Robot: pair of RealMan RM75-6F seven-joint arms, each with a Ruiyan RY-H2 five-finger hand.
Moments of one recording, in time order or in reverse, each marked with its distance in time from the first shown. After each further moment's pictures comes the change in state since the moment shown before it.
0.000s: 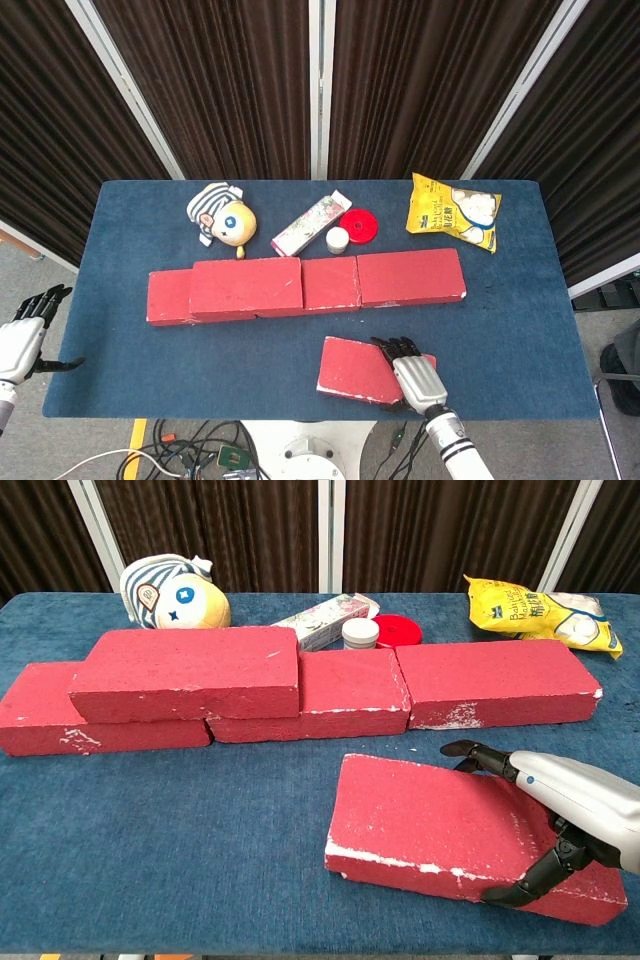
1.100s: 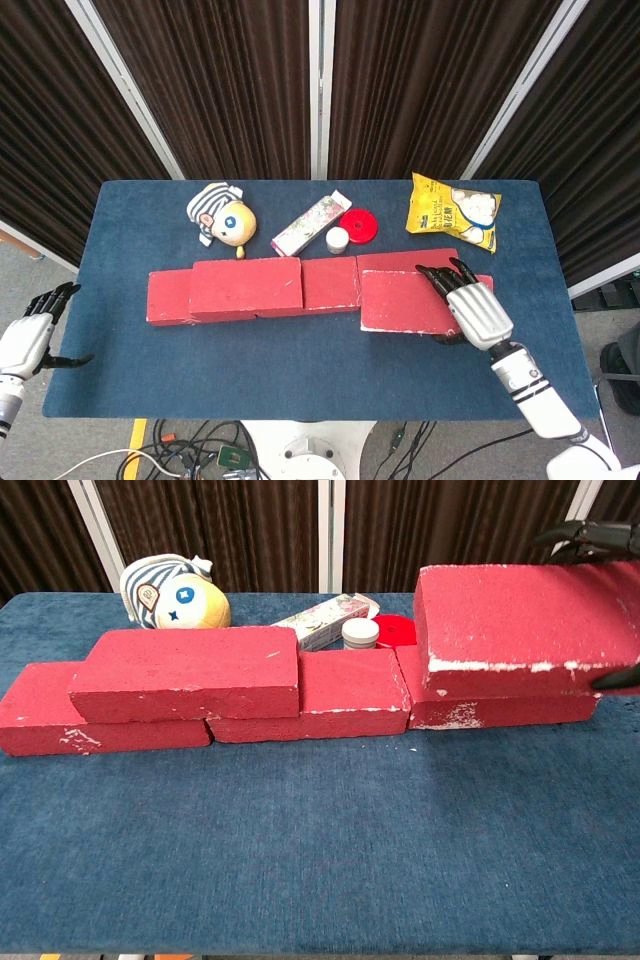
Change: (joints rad) left arm -0.015 0.017 -0.031 -0.063 -0.027 -0.056 0.016; right arm 0.196 0.466 0.147 0.075 -0.275 -0.050 0.420
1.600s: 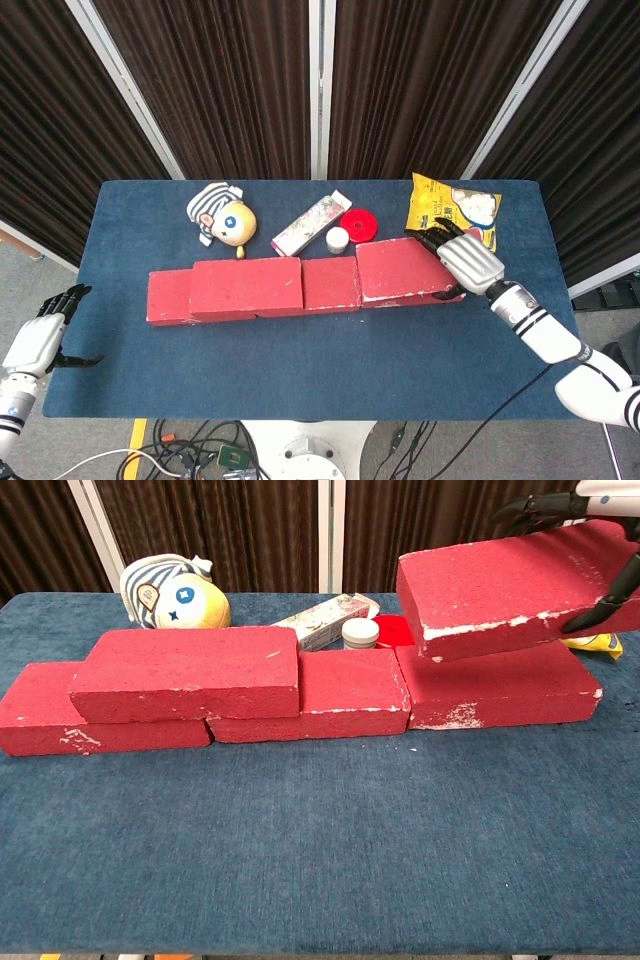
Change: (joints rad) left arm -0.009 -0.033 -0.009 -0.017 -0.033 -0.021 0.038; right arm 0.256 -0.036 -0.009 0.392 -0.161 -0.166 0.426
